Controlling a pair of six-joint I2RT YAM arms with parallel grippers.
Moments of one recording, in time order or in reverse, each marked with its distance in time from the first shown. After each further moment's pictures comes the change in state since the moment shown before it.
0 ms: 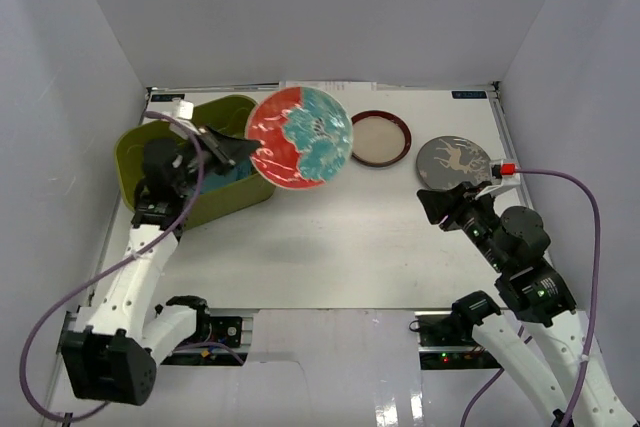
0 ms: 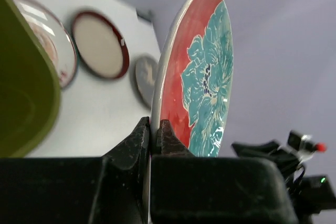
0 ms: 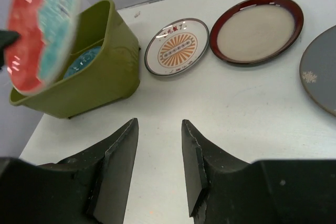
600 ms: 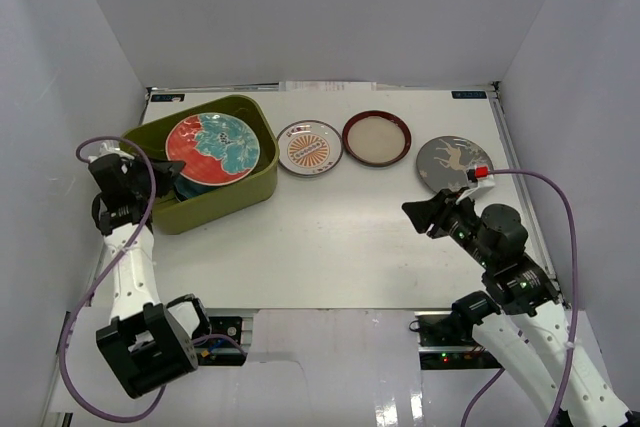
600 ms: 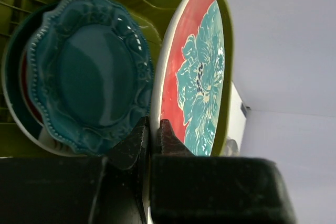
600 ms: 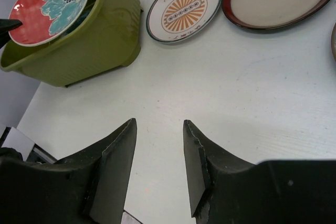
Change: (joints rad) left arm 0.640 0.003 -0.027 -0.275 -0.044 0.090; right arm 0.000 0.030 -0.113 0.042 -0.111 -0.002
